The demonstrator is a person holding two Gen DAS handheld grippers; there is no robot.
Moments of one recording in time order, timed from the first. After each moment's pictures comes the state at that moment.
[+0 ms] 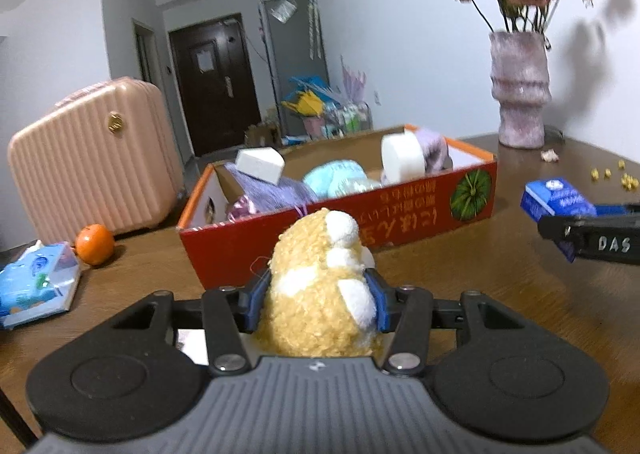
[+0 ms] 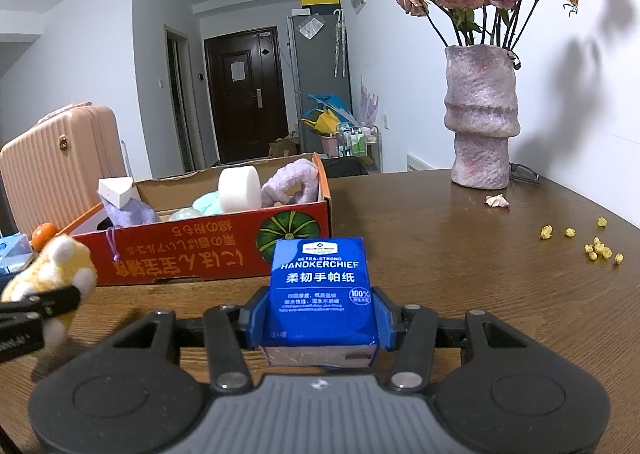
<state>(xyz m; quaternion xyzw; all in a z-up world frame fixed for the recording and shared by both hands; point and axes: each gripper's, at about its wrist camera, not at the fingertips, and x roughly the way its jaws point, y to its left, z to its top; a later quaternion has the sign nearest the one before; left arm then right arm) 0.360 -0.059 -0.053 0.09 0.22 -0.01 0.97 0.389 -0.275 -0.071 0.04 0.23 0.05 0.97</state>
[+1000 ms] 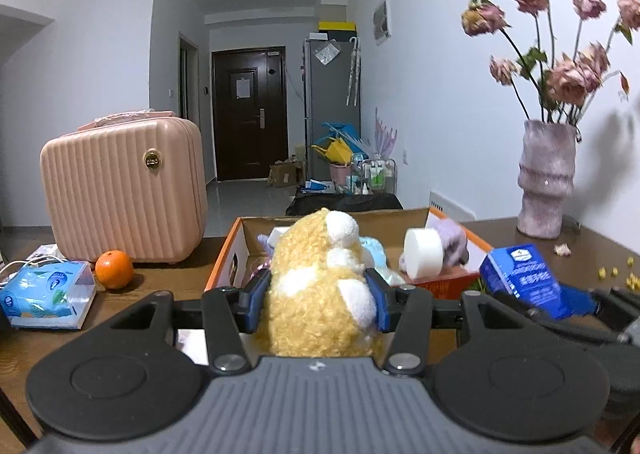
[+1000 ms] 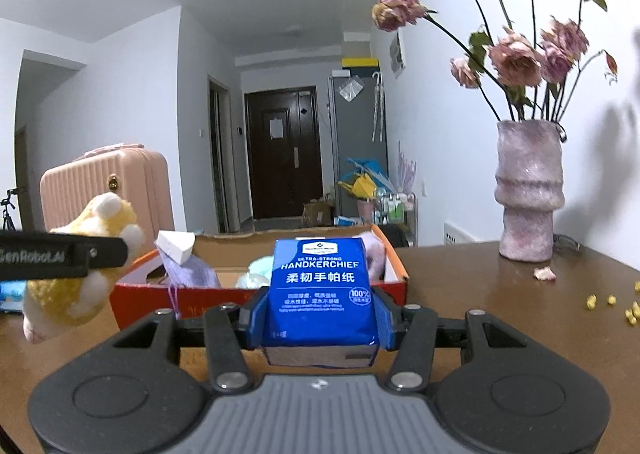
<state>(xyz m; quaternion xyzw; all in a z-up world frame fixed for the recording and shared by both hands) 0.366 -0.048 -0.005 0.01 0.16 0.02 0.99 0.388 -0.228 -0.053 0.02 0.12 0.09 0.99</state>
